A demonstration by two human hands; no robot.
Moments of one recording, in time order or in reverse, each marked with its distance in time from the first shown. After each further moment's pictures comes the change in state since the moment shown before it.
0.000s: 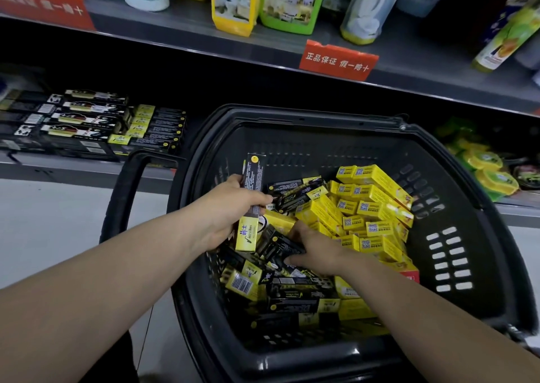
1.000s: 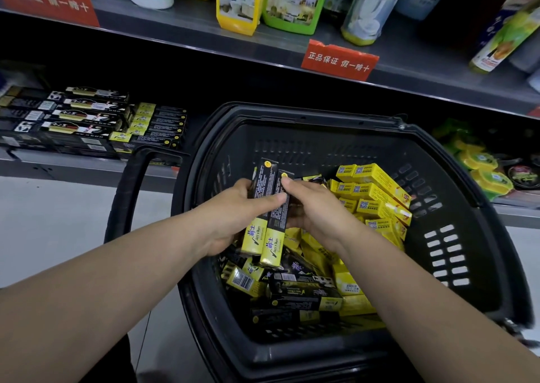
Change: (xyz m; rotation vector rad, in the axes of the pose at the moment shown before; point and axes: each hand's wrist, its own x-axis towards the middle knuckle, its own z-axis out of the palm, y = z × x) left_hand -0.010 -0.013 -0.003 0.126 -0.120 0.053; right_hand -0.031 -0.076 -0.040 1.047 0.187 -0.137
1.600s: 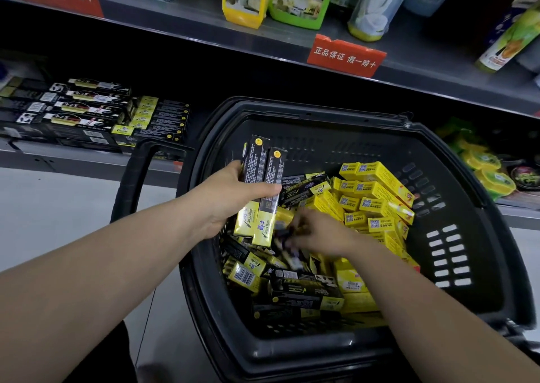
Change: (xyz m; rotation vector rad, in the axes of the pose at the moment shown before) left_hand 0.008 0.005 -0.017 0.036 0.070 0.035; right_hand 0.013 0.050 -0.038 -0.938 -0.153 0.082
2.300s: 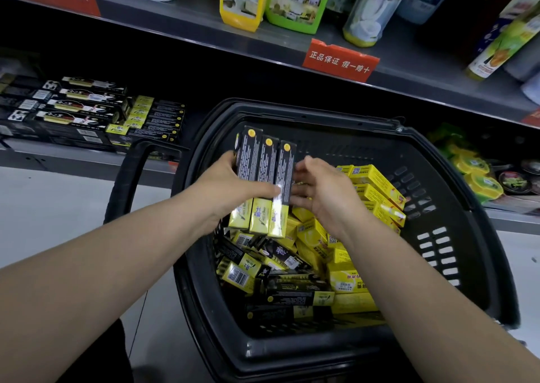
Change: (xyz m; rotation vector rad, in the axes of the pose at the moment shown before) left_hand -0.003 0.007 0.001 0.027 0.120 0.125; right_hand -0.021 -0.065 -0.035 1.040 0.356 -0.015
